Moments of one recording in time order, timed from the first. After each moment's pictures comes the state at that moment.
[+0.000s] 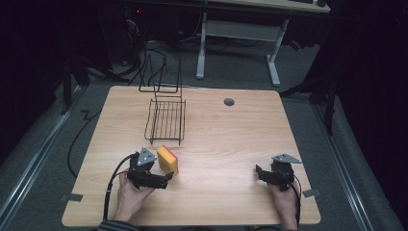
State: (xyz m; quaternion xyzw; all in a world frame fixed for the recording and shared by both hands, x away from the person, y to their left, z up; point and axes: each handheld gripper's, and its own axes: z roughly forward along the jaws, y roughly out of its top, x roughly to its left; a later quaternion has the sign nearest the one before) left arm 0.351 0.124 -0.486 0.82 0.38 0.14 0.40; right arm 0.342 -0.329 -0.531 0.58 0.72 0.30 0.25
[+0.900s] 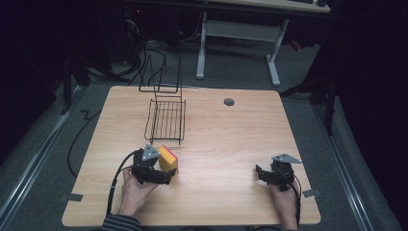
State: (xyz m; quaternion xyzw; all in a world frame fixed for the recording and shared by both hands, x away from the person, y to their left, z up) left arm 0.365 0.116 -0.492 0.82 0.39 0.14 0.39; right arm 0.342 -0.329 -0.531 0.58 0.72 0.30 0.25
